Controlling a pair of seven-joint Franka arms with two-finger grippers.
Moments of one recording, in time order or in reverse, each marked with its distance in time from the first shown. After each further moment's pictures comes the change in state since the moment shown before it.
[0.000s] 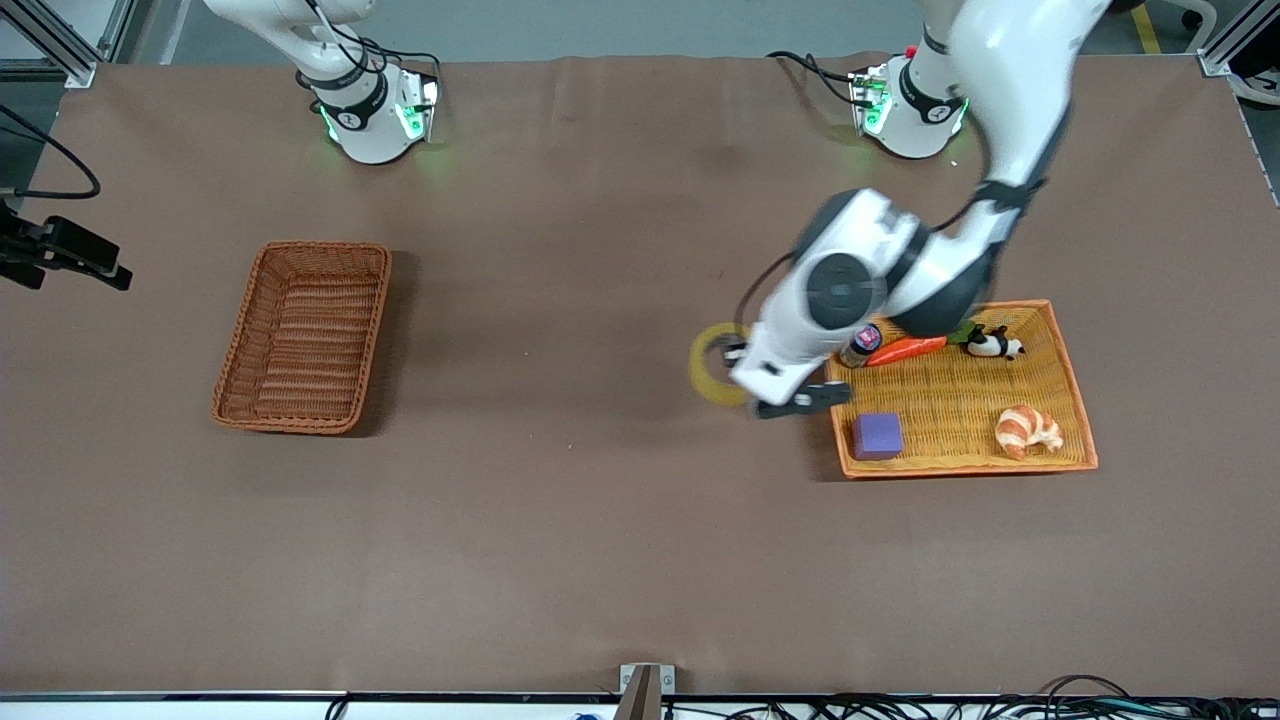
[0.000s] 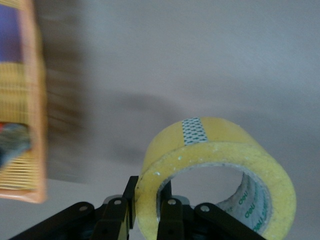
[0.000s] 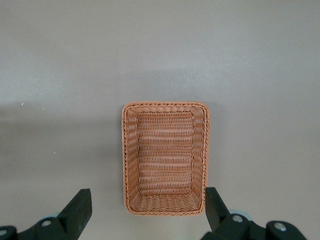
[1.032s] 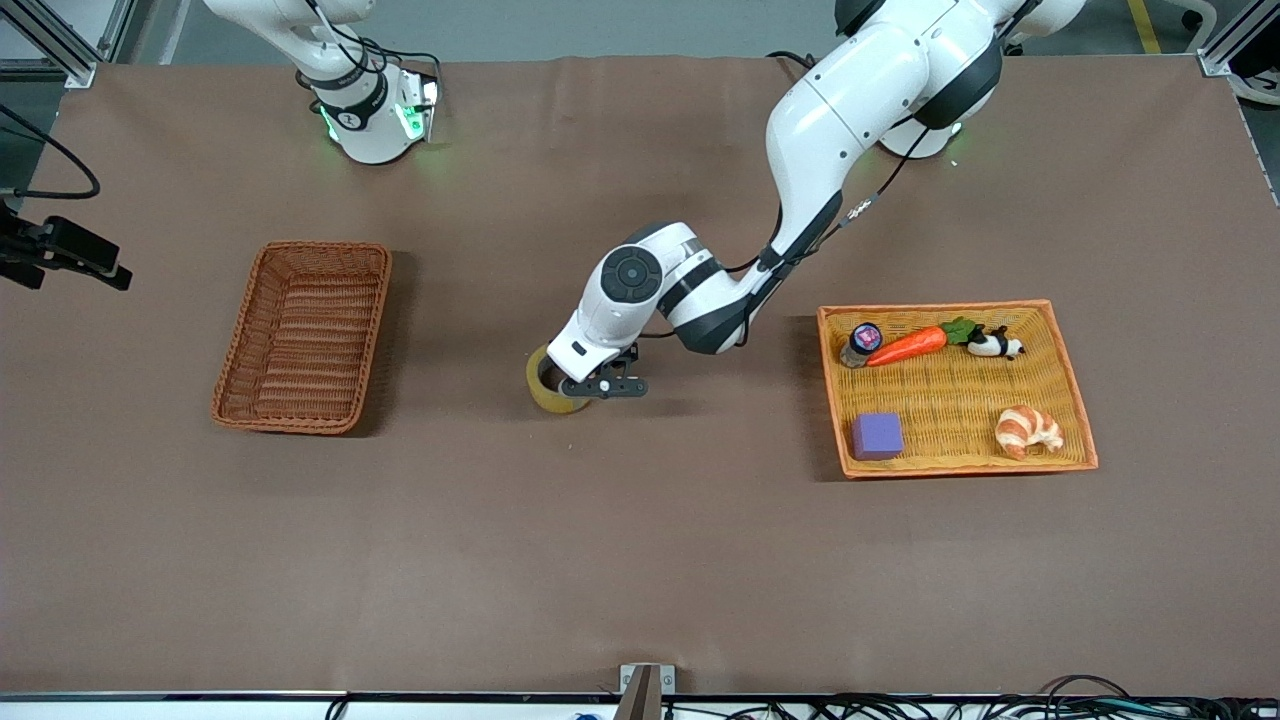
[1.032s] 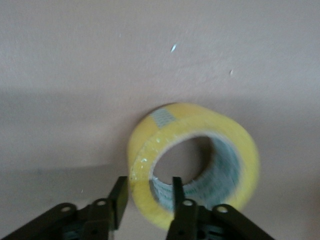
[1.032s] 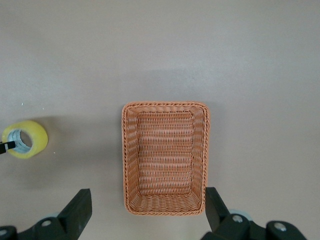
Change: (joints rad) left arm -0.319 0.384 0.058 0.325 0.036 0.379 -0.062; right arm 0.000 0.000 0.000 0.000 0.000 0.000 0.000
